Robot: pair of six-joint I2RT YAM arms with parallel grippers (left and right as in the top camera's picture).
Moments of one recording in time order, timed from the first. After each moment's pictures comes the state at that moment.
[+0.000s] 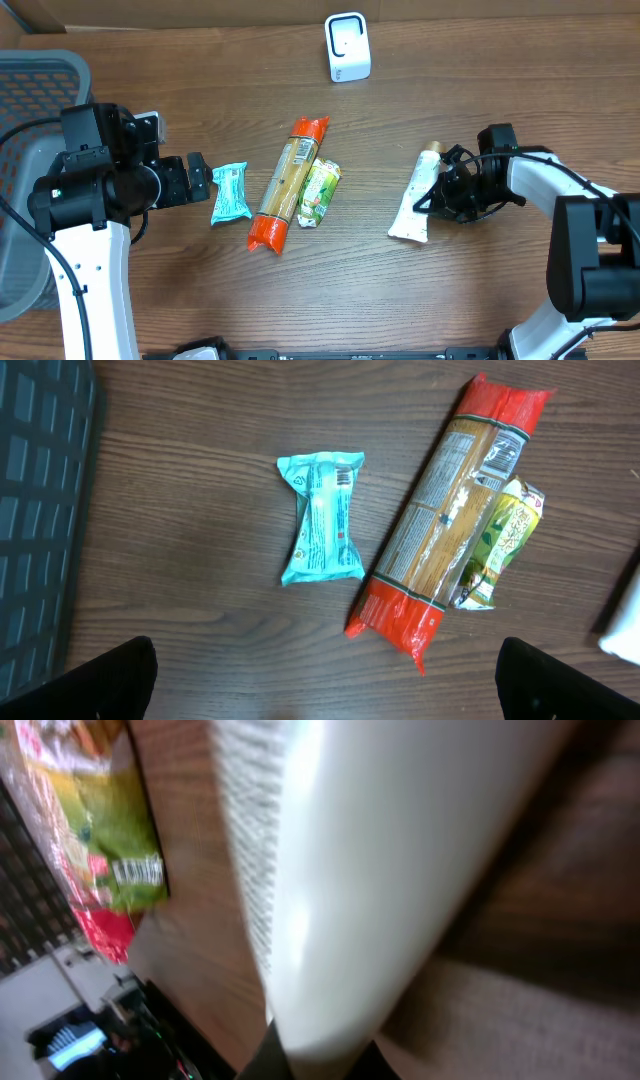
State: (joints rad) left arm 0.22 1.27 1.40 -1.26 0.15 0.00; right arm 0.04 1.85 1.03 -0.82 -0.76 0.08
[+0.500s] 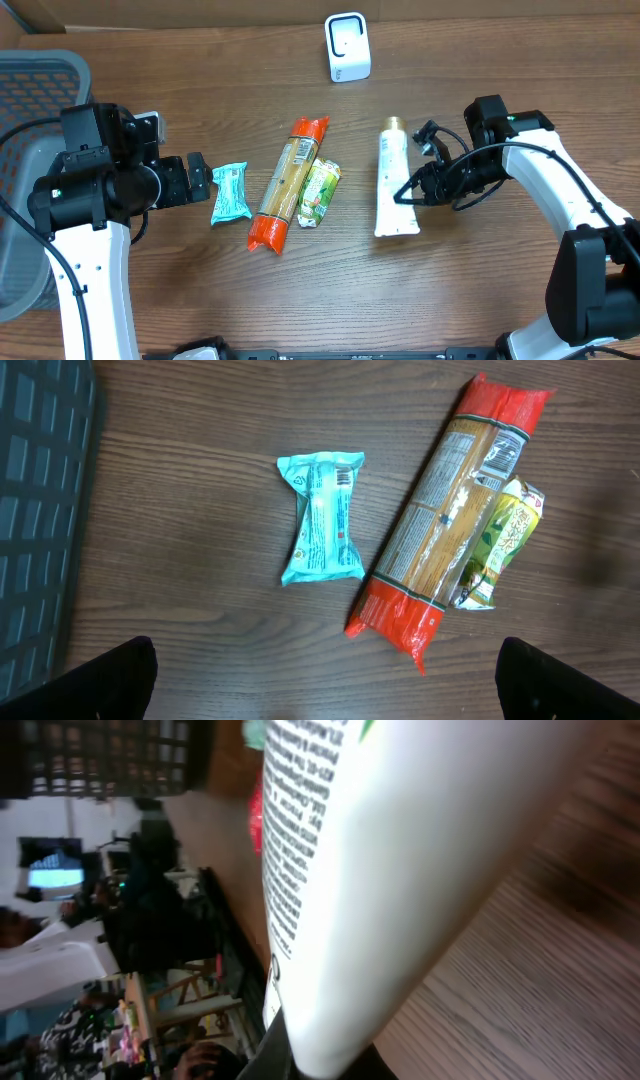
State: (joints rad) left arm 0.22 1.27 1.40 -1.26 0.15 0.00; right arm 0.14 1.76 1.25 -1.14 -0.98 -0.37
